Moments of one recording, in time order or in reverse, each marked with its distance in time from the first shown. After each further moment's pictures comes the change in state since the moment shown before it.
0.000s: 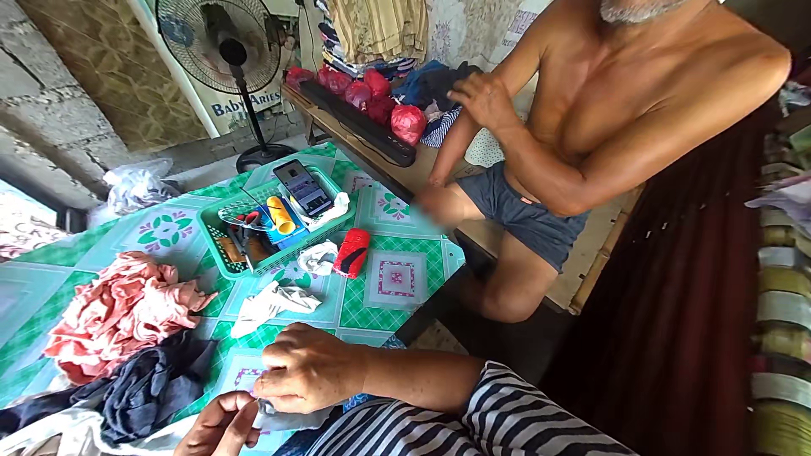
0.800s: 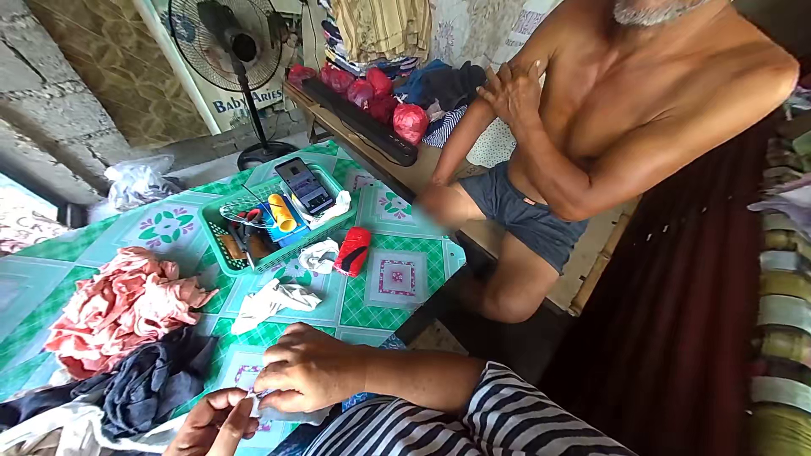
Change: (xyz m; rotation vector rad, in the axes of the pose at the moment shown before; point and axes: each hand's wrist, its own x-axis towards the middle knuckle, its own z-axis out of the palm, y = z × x) left_hand -0.001 0.007 0.004 0.057 0.073 0.049; right_hand 0.000 -0.002 -0.001 0.125 -0.110 0.088
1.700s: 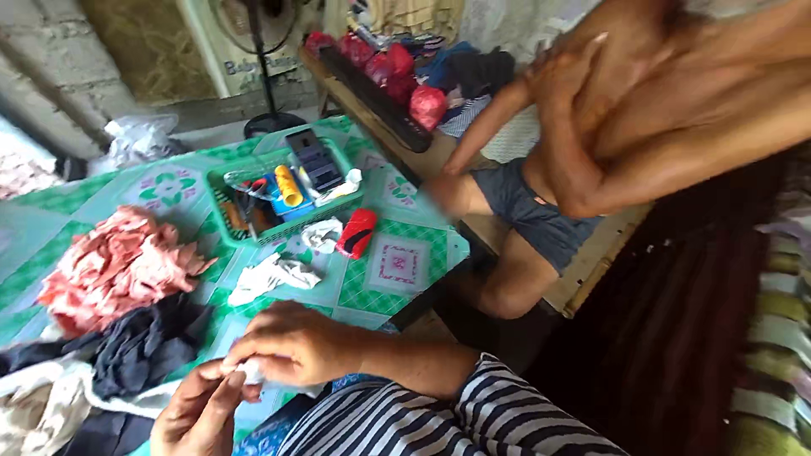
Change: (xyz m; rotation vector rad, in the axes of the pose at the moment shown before) left_hand 0.005 -0.007 0.010 -0.193 -0.022 0.106; right_hand 0.012 -0.006 -0.008 0.295 0.211 -0.025
